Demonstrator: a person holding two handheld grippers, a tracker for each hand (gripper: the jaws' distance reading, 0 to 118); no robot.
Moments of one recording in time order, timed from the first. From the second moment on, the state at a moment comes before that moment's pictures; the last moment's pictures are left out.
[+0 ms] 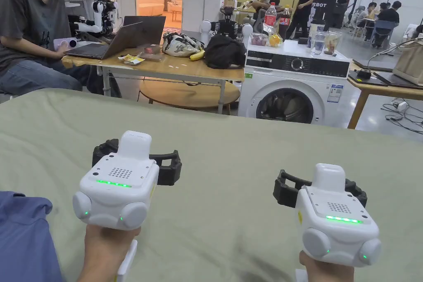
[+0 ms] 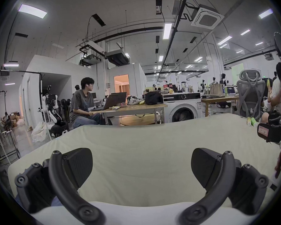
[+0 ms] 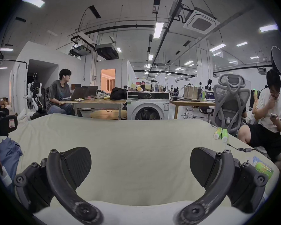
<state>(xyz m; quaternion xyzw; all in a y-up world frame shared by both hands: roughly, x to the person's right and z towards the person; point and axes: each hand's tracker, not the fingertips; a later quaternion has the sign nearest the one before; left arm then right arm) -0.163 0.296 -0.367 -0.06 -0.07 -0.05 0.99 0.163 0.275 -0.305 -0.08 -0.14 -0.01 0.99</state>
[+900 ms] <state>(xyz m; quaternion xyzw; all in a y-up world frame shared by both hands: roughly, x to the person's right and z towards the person) -0.180 0.293 -0.360 -0.07 -0.08 0.06 0.99 0.165 0.286 -0.294 -0.05 -0.18 -0.06 0.98</state>
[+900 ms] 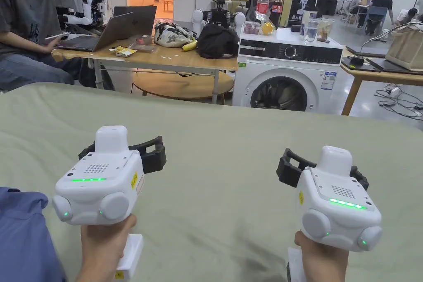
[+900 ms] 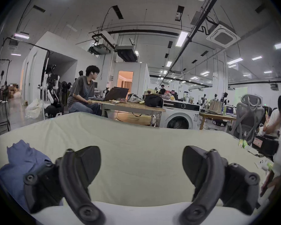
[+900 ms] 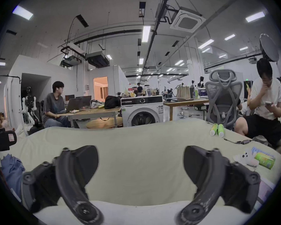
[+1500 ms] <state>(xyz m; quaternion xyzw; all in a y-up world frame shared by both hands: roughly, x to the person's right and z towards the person) -0.182 0.291 -0.355 -0.10 -0.06 0.00 0.99 0.160 0.292 -0.287 -0.07 -0.18 -0.01 0.98</state>
